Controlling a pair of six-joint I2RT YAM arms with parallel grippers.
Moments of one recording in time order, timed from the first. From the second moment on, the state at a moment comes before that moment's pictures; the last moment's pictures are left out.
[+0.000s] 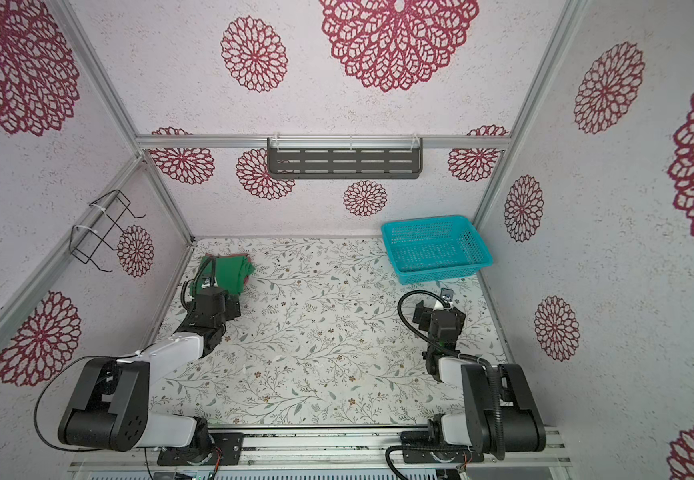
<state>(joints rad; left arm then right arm) -0.10 1.43 0.59 0.25 -0.51 -0.10 0.05 1.36 0.30 0.74 0.29 0.10</state>
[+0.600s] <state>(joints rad) -0.03 1.50 0.63 0.37 -0.46 -0.09 0.03 1.52 0.26 0.97 0.28 0.07</state>
